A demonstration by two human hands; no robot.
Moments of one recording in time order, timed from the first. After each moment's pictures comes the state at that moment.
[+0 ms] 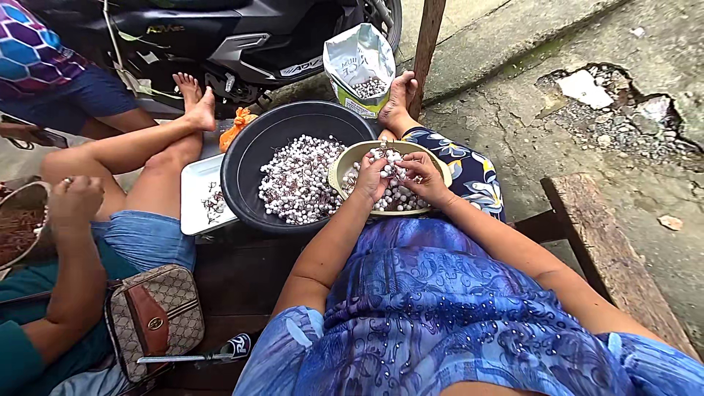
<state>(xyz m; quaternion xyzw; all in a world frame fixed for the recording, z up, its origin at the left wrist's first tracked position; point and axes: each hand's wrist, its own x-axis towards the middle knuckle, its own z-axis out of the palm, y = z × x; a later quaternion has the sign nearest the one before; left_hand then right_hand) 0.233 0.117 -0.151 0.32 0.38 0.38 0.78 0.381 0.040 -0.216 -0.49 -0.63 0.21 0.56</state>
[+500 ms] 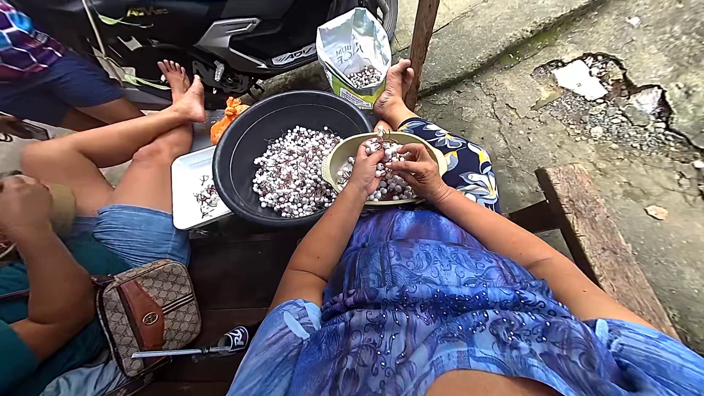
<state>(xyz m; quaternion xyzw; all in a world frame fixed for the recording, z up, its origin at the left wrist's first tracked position) 0.228 0.120 -0.157 0.39 0.36 0.36 0.77 0.370 0.039 -0.204 -0.47 -0.68 0.04 0.56</state>
